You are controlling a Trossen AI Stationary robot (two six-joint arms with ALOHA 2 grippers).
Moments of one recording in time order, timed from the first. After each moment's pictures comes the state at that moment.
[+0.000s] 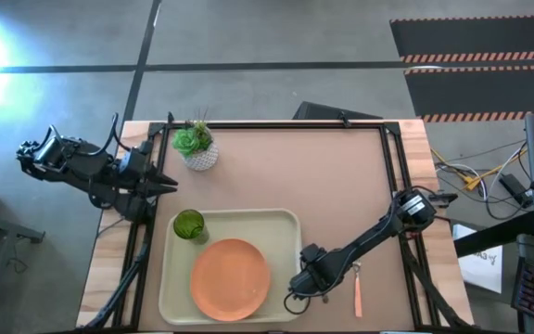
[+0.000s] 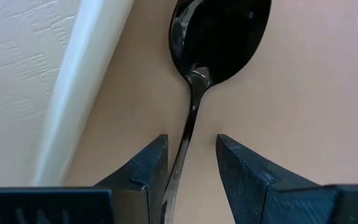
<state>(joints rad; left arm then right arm) -0.34 0.74 1.25 -0.95 -0.26 -0.26 0.55 2.08 1.48 -0.98 -0.03 1.62</state>
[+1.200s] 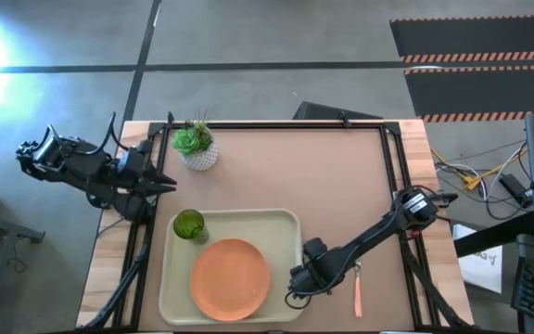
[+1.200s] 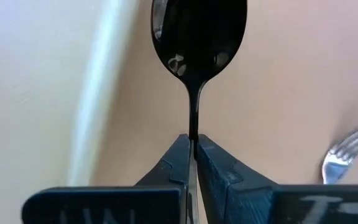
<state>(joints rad) -0.34 0.72 1.25 -0.95 -0.26 -0.25 0.55 2.06 1.58 -1.15 0.05 1.76</state>
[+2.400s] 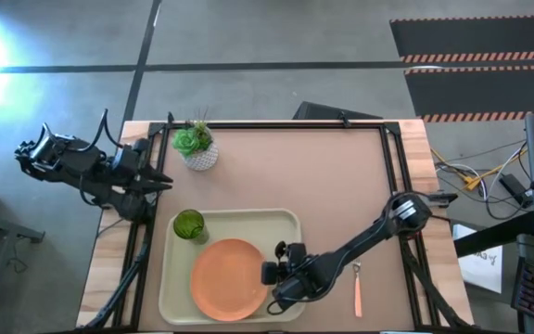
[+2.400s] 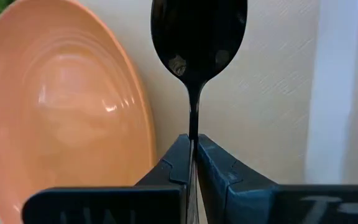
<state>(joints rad) -0.34 0.70 1.25 -0.95 -0.26 -0.25 0.54 2.16 1.68 -0.77 0.40 2.04</state>
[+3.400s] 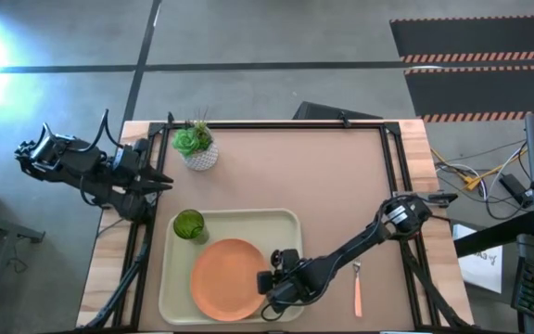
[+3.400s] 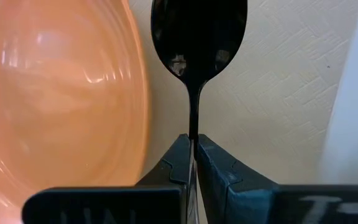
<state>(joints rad) -0.34 0.70 1.25 -0.95 -0.26 -0.25 0.54 2.23 1.76 -0.77 0.29 1.95</state>
